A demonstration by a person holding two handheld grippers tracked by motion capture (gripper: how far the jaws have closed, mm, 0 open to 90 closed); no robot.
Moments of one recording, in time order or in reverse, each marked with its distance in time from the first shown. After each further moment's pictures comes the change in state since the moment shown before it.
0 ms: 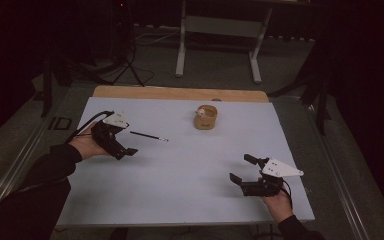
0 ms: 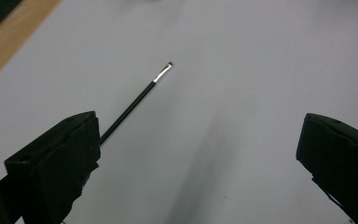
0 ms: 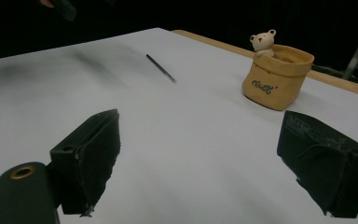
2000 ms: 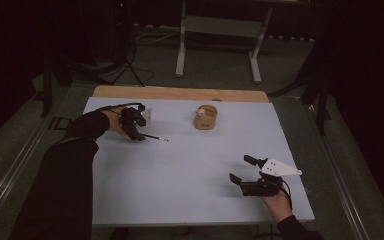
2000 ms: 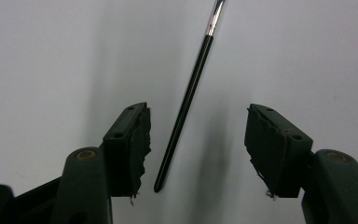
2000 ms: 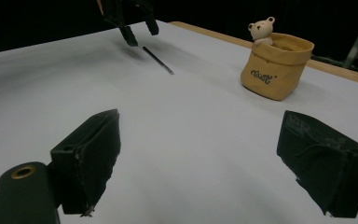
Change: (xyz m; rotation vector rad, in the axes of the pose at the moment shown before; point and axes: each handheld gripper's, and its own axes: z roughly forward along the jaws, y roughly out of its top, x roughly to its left) left arm 0.066 0.032 0.091 0.378 -0.060 0.350; right arm -0.002 -0.003 0.002 0.029 -0.010 0.019
